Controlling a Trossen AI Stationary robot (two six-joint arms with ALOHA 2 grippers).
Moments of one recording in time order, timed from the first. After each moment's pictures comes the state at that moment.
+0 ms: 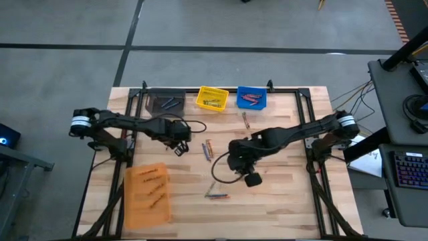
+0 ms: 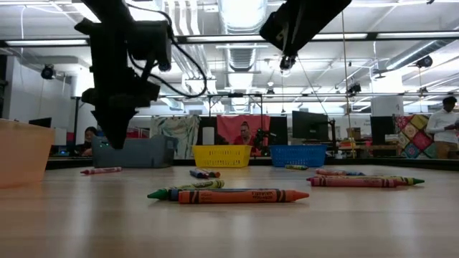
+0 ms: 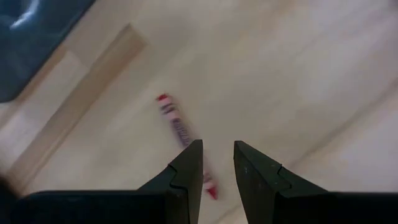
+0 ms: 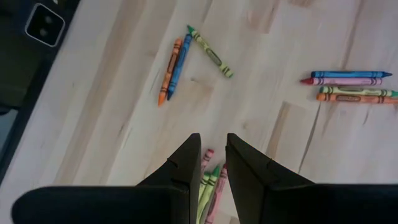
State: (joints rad) left arm 0.09 1.49 0.89 -0.90 -0.27 -0.70; right arm 0.18 1.67 1.42 -0.82 -0.21 -0.10
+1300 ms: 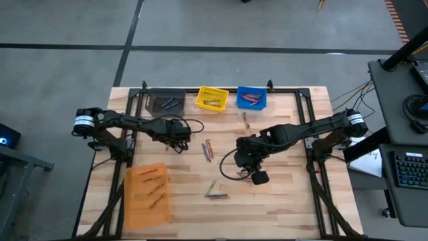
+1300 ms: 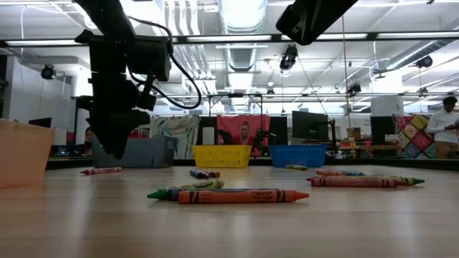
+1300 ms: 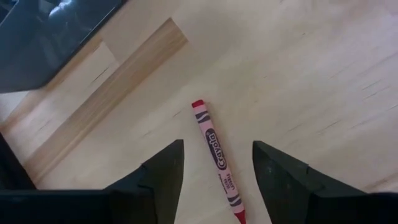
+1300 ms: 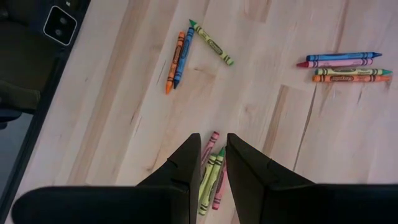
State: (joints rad) left arm 0.12 1.53 0.84 -0.86 -0.35 -0.78; right arm 0.18 1.57 1.37 -0.86 -0.21 -0.06
